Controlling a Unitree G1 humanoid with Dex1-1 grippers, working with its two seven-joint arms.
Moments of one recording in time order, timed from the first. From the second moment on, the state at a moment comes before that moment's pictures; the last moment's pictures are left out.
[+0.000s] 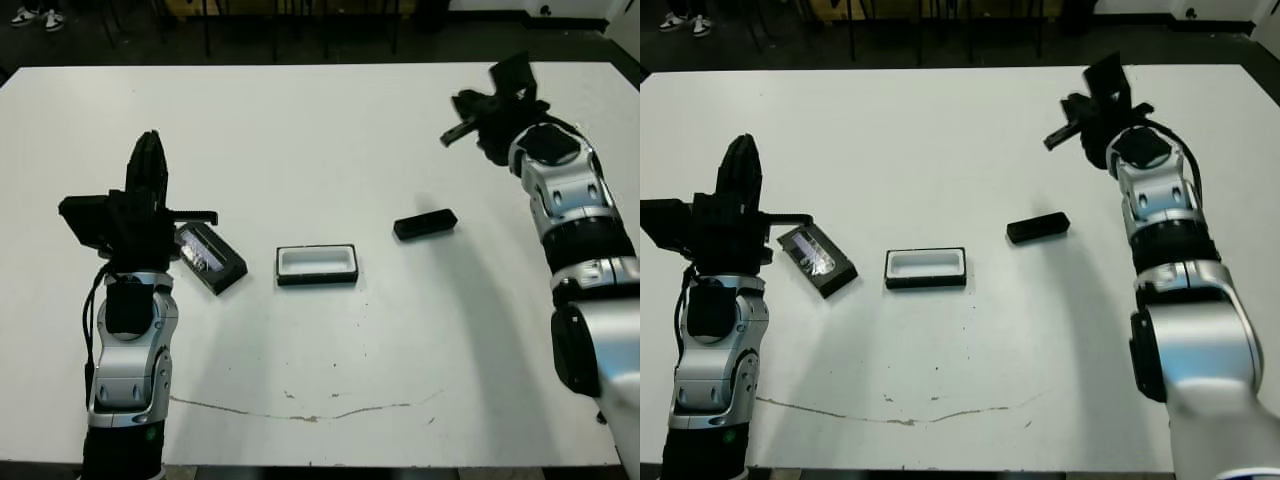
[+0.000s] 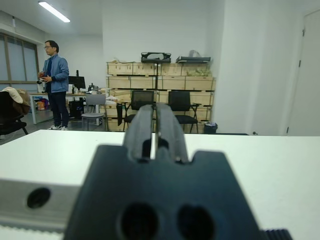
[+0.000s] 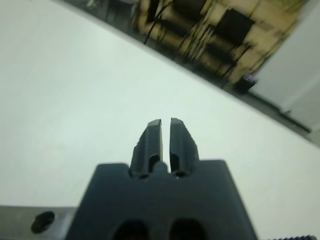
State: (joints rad) left arm -0.11 0.12 0.10 -0.25 -0.06 -0.08 0.02; right arm -1.02 -0.45 0.08 1.02 -0.09 0.07 0.55
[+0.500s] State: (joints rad) left arm -0.10 0.12 0.10 -0.25 -0.06 -0.08 0.02; right arm -1.05 -0.47 0.22 1.19 -0.24 0.02 0.81
